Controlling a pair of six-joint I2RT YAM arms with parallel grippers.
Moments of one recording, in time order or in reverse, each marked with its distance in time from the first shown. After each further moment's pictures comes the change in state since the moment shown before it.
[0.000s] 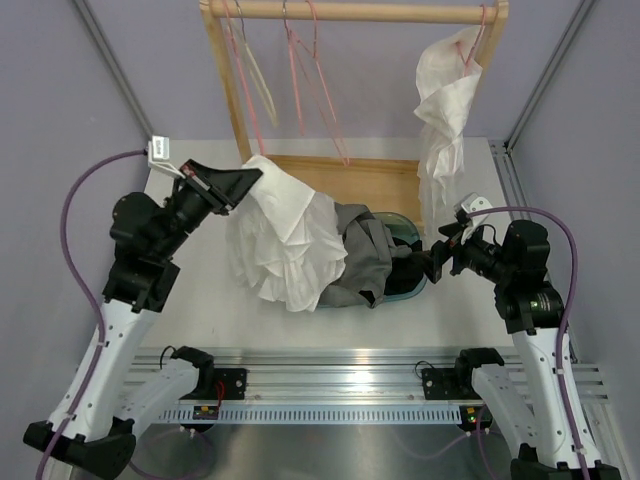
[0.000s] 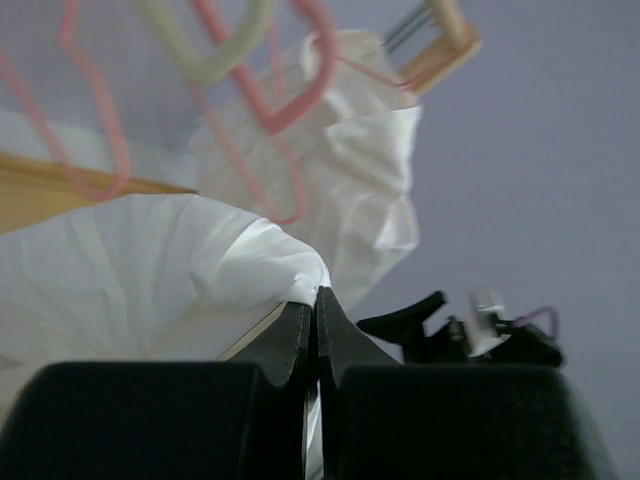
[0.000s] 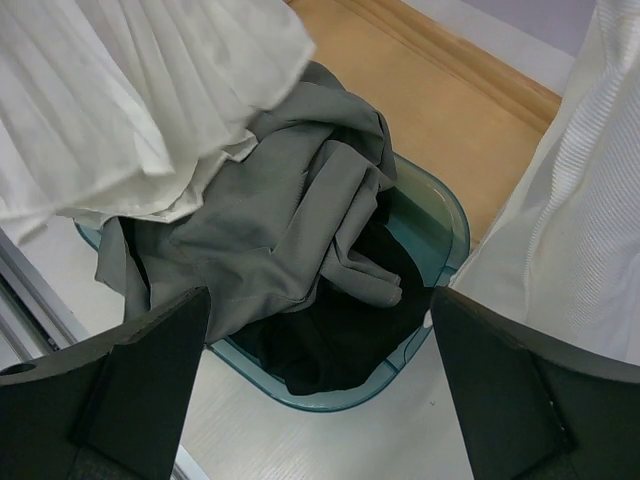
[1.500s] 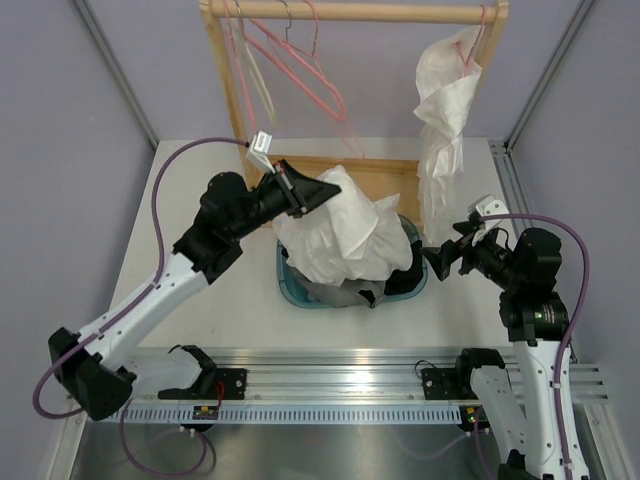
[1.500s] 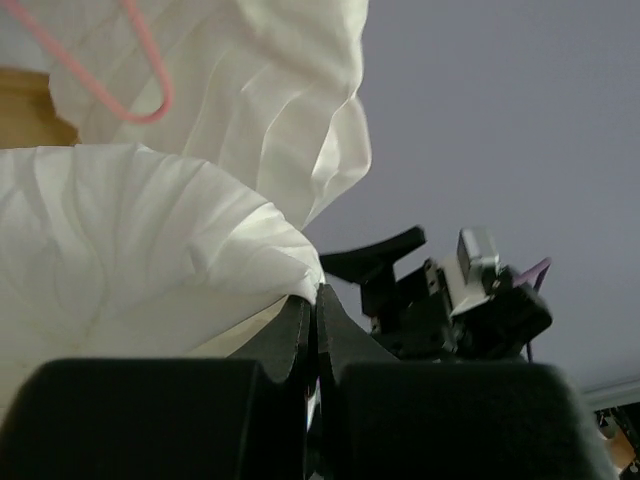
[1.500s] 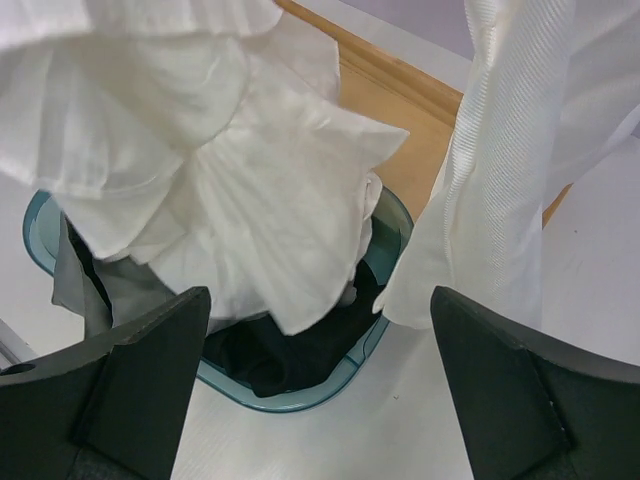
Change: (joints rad) left arm -0.378 0.386 0.209 0.160 -0.066 -0.058; right arm -0.097 -0.058 -0.011 0.019 0.010 0.002
